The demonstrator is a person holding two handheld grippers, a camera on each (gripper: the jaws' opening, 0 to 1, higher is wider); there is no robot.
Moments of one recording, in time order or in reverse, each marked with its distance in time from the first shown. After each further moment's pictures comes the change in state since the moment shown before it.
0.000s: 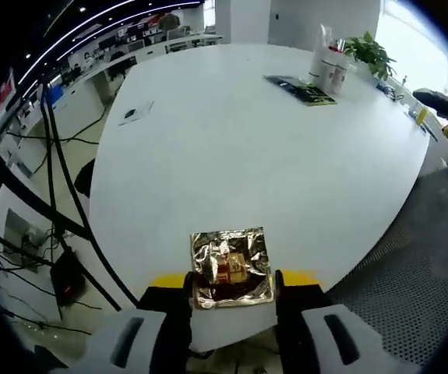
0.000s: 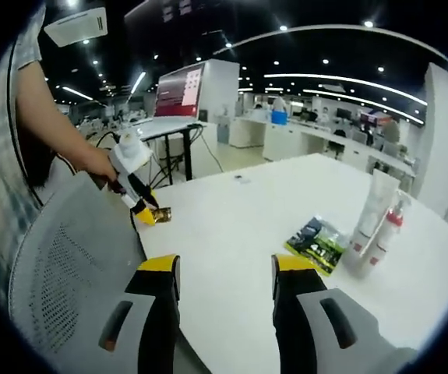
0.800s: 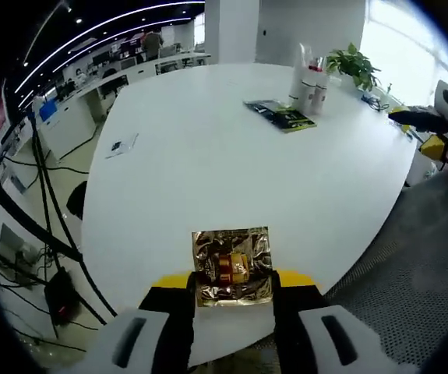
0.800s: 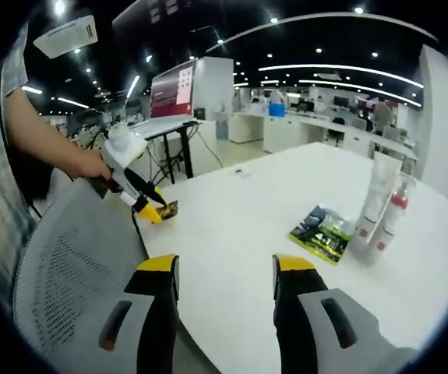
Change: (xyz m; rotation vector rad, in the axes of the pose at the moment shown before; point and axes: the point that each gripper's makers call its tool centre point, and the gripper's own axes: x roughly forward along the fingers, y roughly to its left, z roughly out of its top) left arm -0.019 -0.038 0.048 0.068 -0.153 -0.069; right arm 0.003 -0.009 -0.008 0.136 0.009 0.014
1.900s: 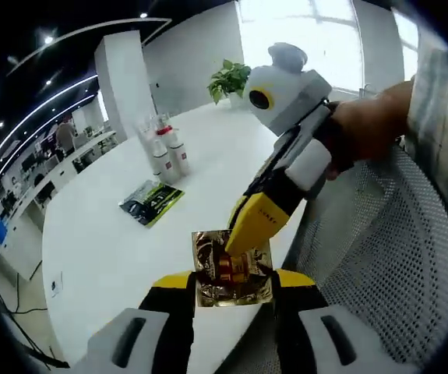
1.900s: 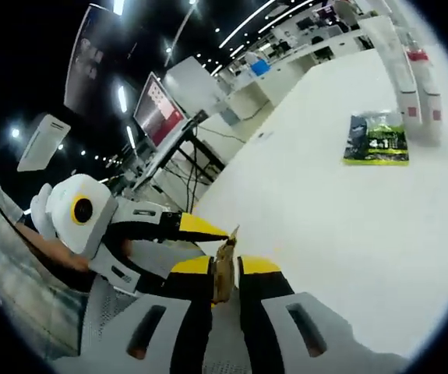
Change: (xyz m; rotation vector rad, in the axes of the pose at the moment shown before) left arm -0.011 -0.178 0.048 0.477 -0.217 -0.242; right arm 0.031 0.044 -0.026 0.598 0.081 0.254
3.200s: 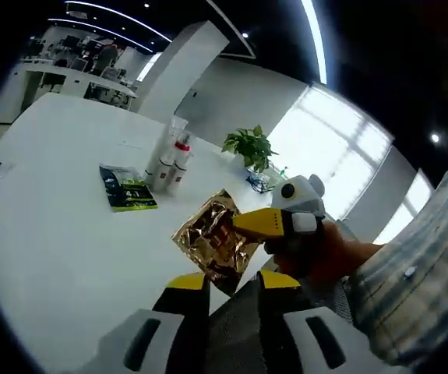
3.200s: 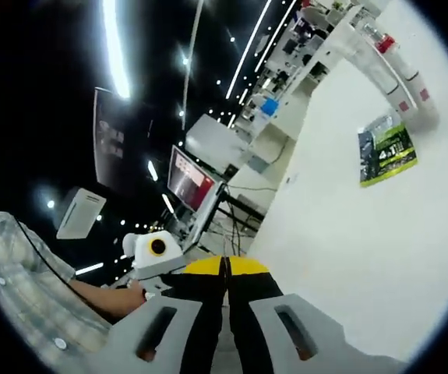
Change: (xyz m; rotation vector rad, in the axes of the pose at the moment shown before) left arm -0.029 0.000 0.048 -0.692 -0.294 -0.356; right arm -0.034 0.025 0.060 0.218 -0.314 0.239
